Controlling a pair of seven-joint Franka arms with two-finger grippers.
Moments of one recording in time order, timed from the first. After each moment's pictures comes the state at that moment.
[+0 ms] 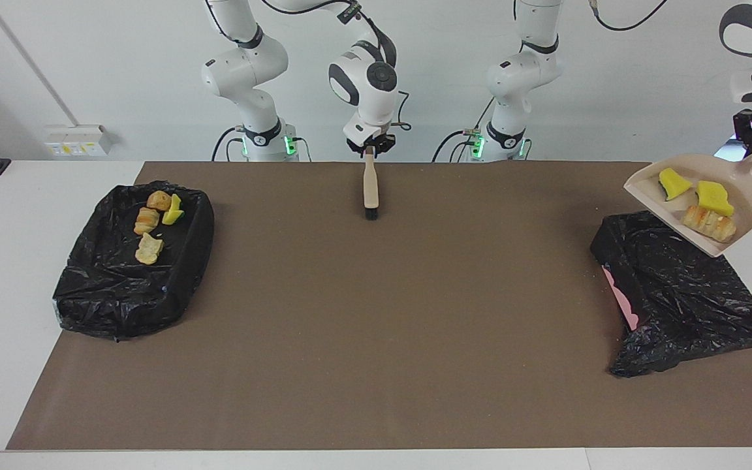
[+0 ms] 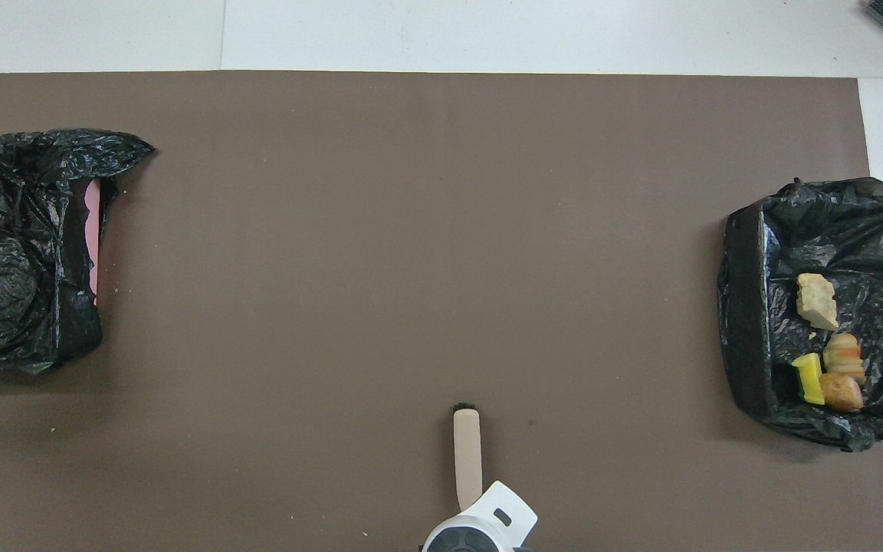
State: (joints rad) left arm 0.43 -0.11 0.01 -1.86 0.42 1.96 1.57; right arm 0.63 -0.14 0.34 -2.48 0.25 2.10 0.77
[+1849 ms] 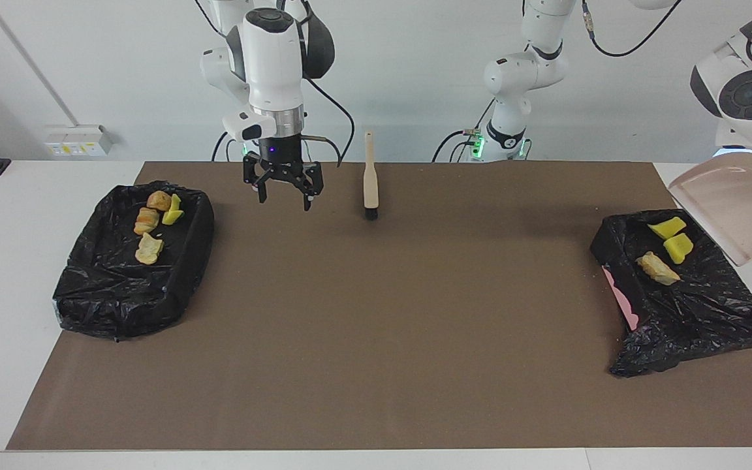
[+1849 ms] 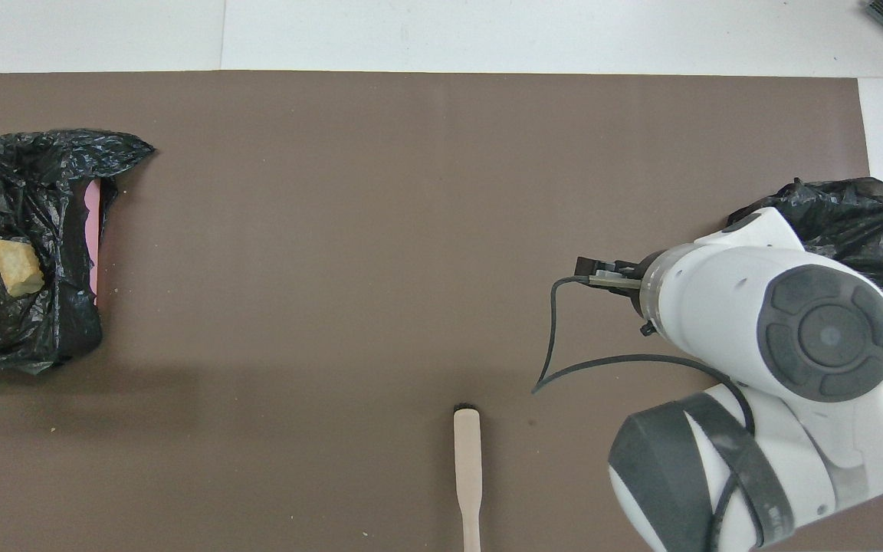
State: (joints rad) left arm 0.24 0.03 -0.02 -1.73 1.00 1.72 1.38; right arm 0.02 -0.13 0.32 -1.99 -0.13 2.05 0.61
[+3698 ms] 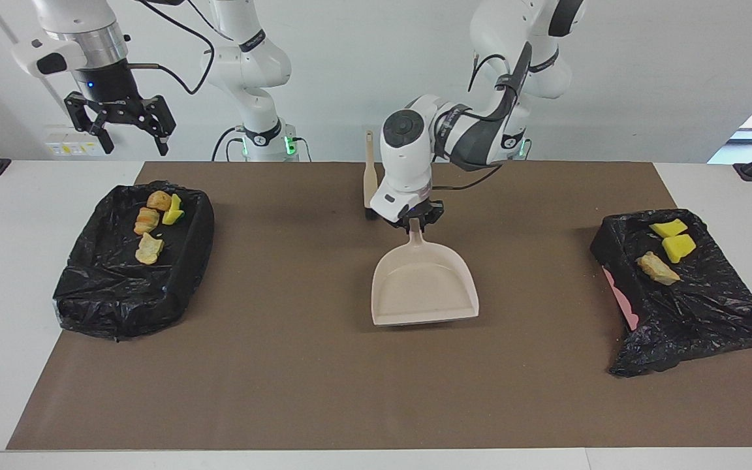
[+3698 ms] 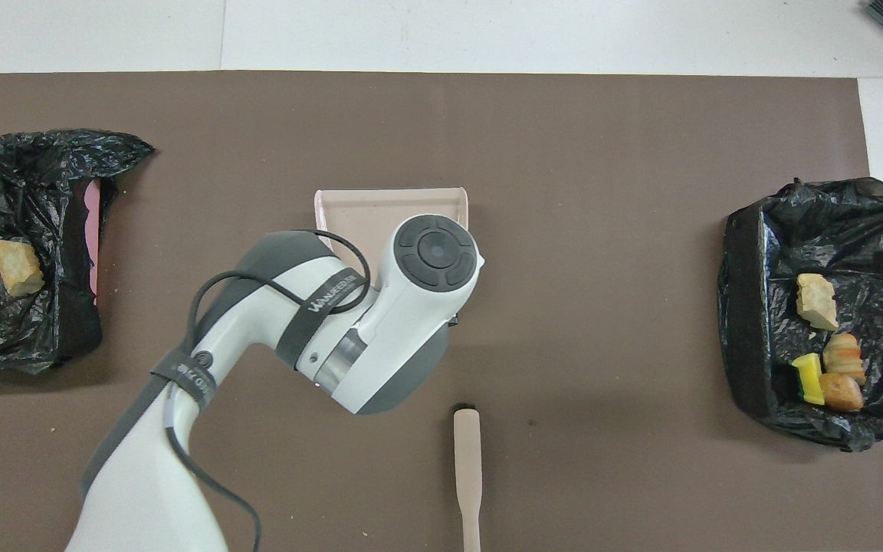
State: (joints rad) left arm -0.64 0.39 -0.11 -1.60 0.09 1.82 -0.79; right arm 0.01 -0.13 -0.07 -1.63 -0.06 1.63 -0.06
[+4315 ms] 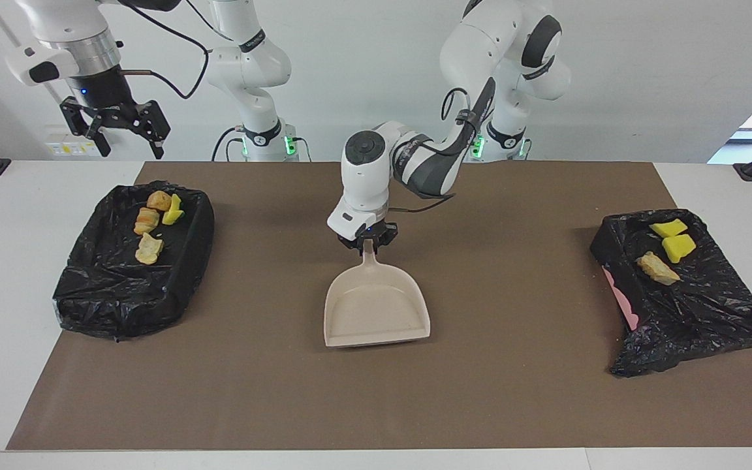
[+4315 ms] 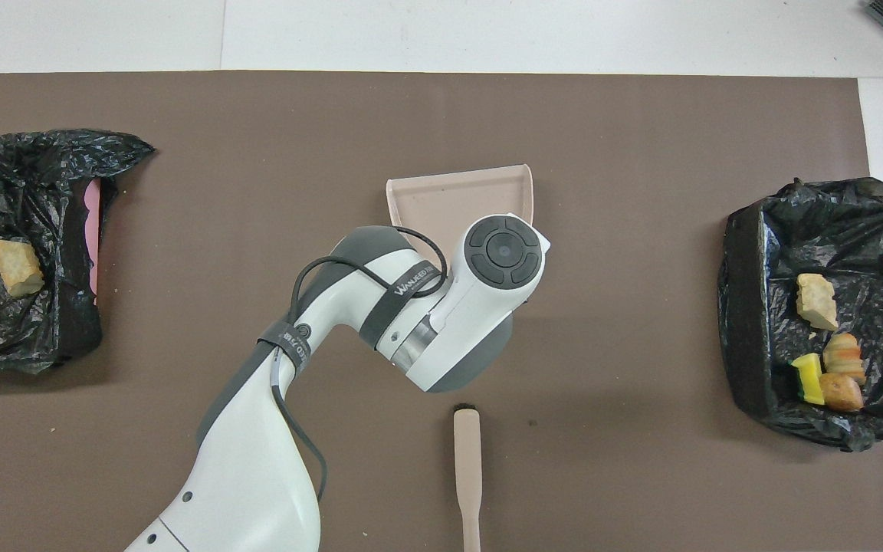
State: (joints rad) left arm -0.69 0.56 -0.11 -1.45 0.03 1.99 -0.80; right arm 0.02 -0.12 -0.11 -1.64 -0.05 1.62 -0.06
